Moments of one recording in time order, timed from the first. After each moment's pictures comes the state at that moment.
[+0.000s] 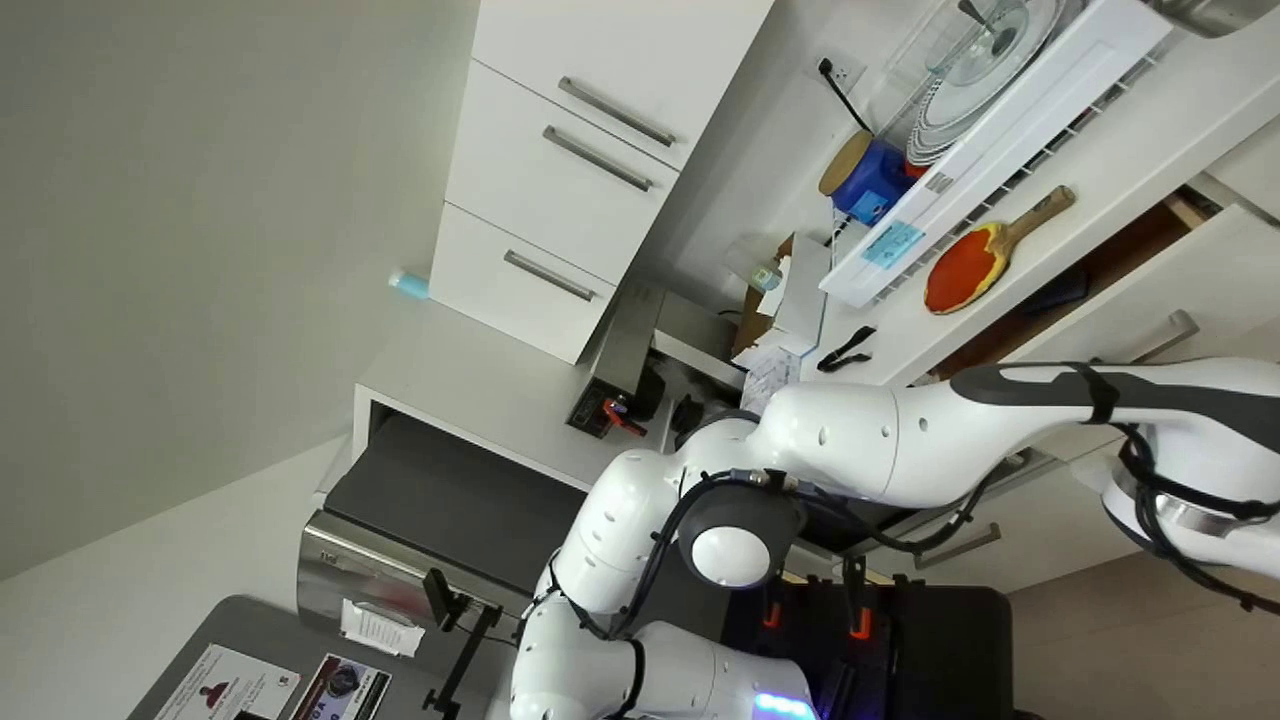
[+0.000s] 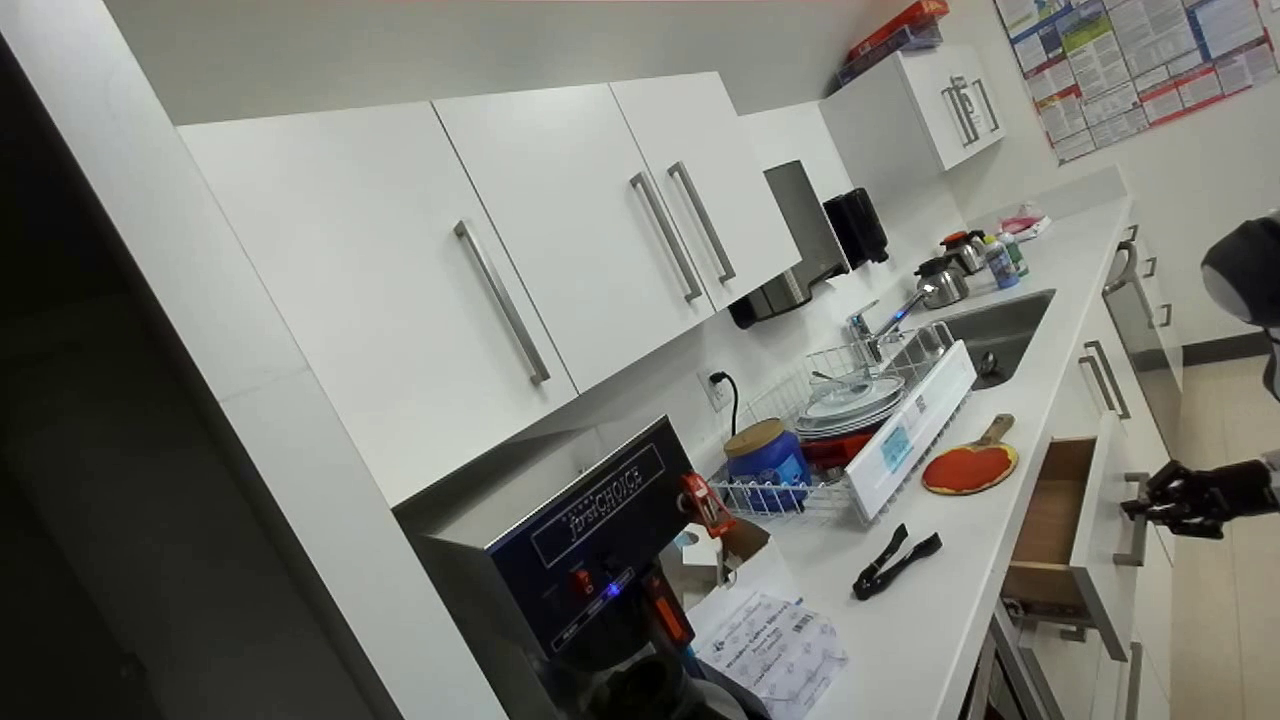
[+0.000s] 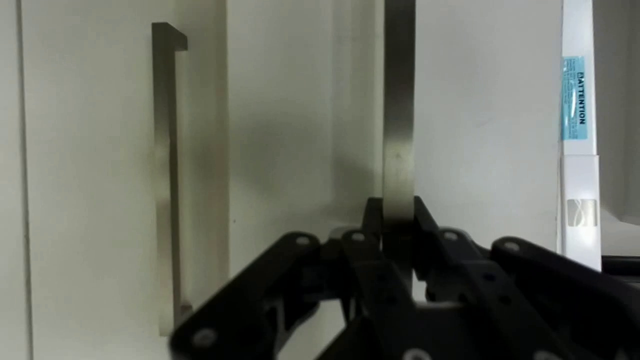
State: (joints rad) arm -0.95 1.48 -0.16 -1.25 1.63 1.55 -1.16
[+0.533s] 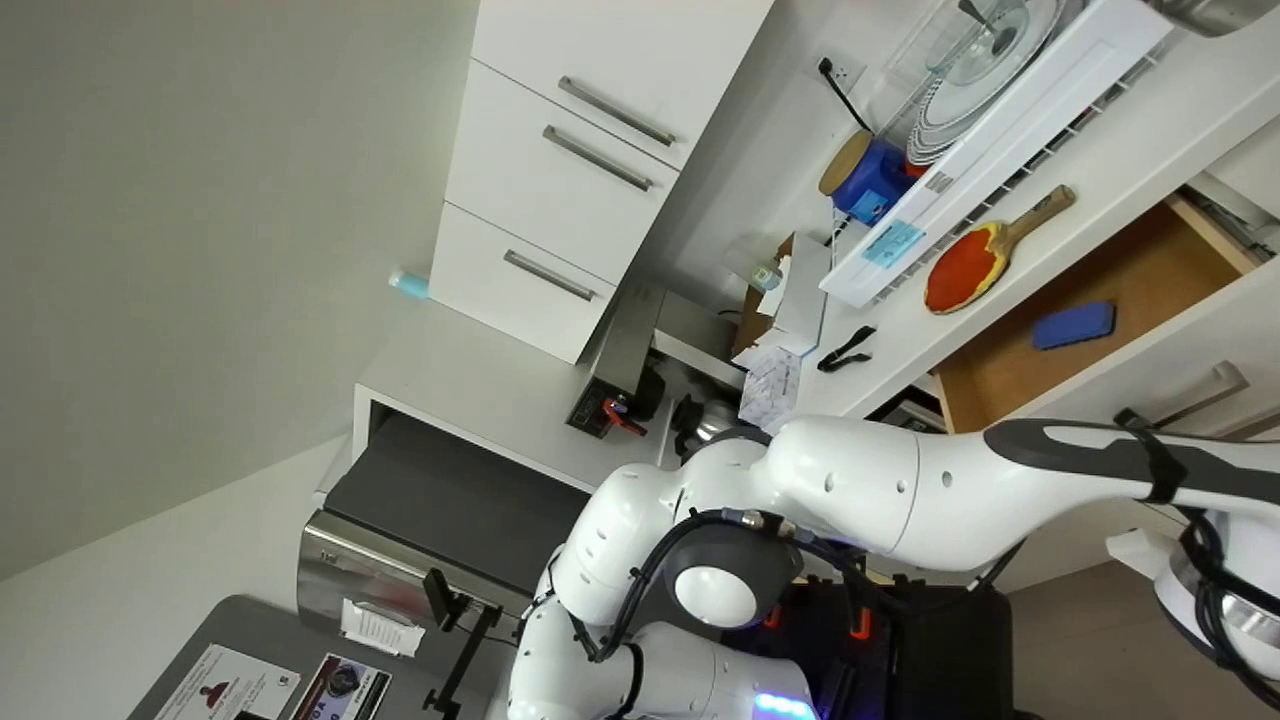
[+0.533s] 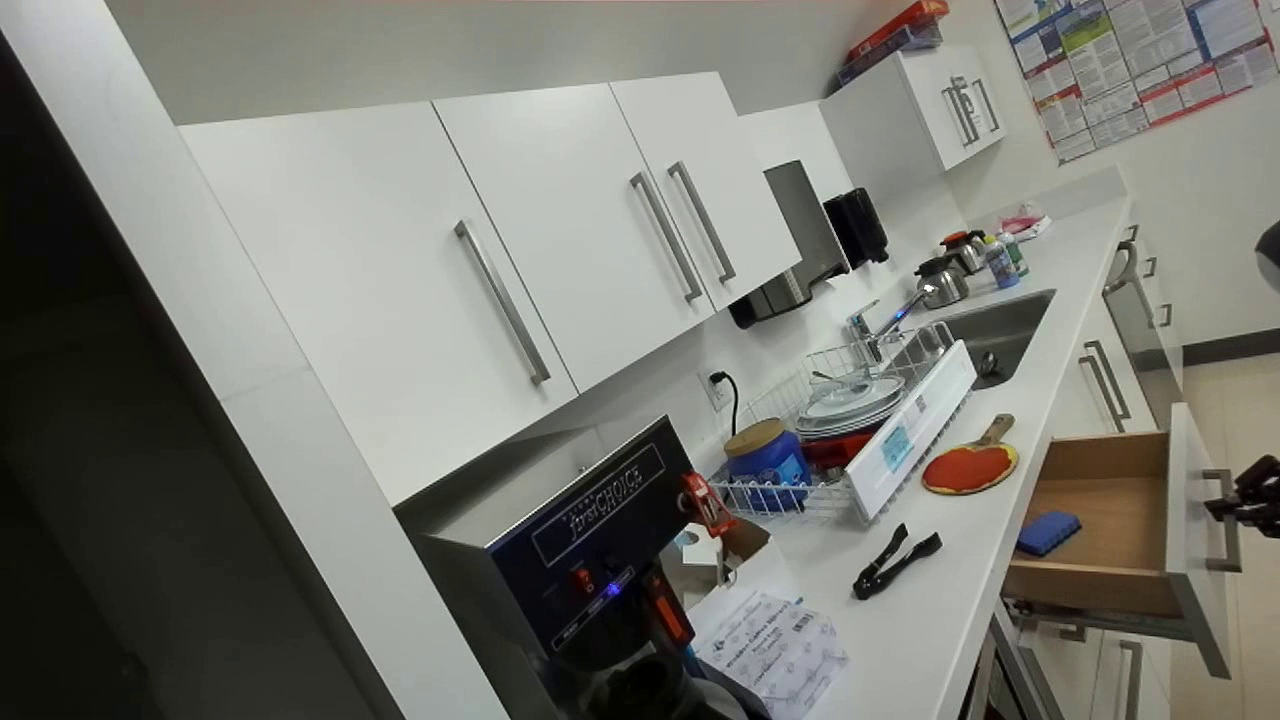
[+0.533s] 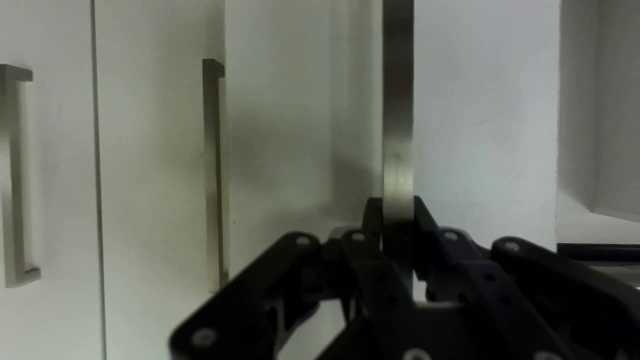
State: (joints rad) arm -1.06 1.48 -0.24 -1.30 1.55 1.43 -1.21
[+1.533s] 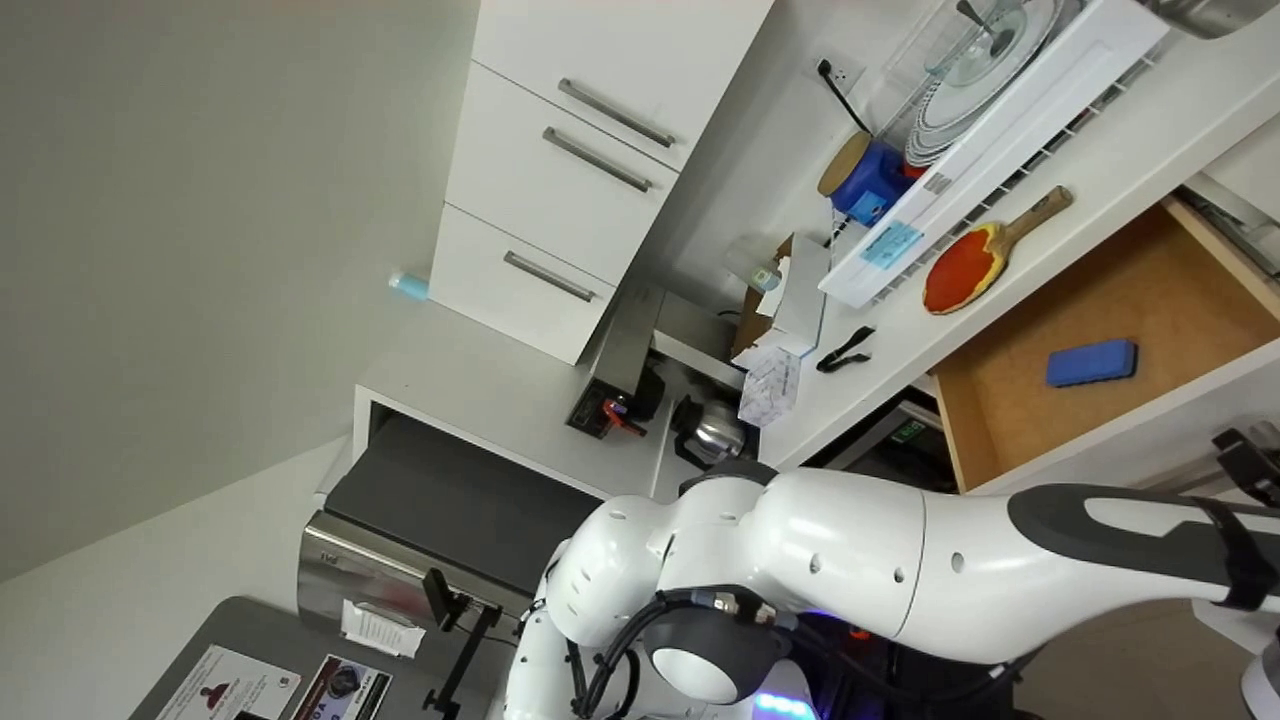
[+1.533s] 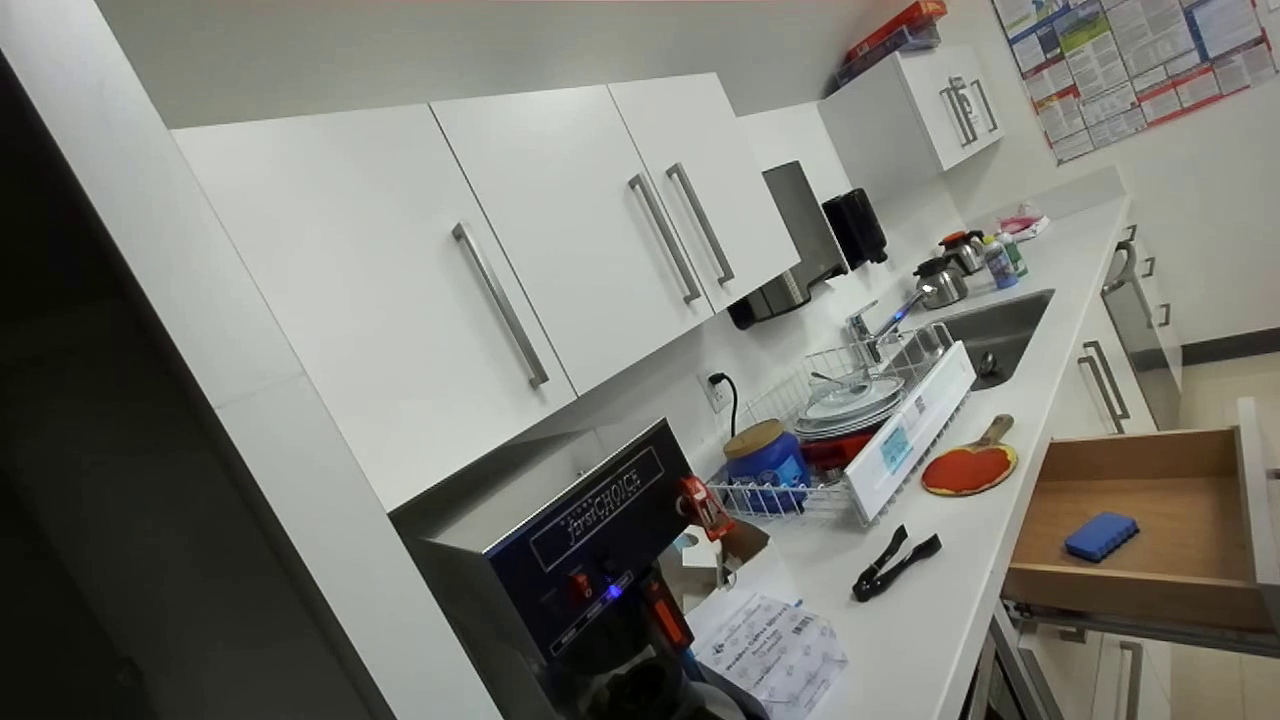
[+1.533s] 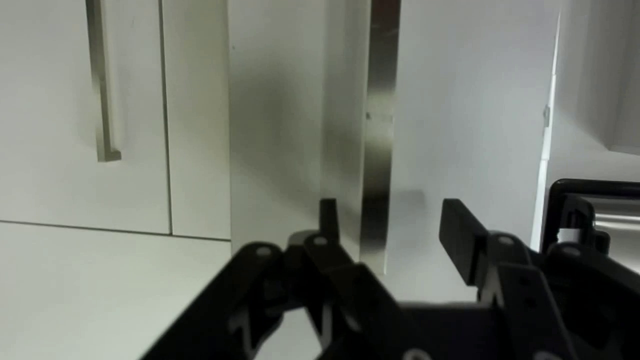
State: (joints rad) arm -1.23 1.46 -0.24 -1.19 1.48 1.48 -1.14
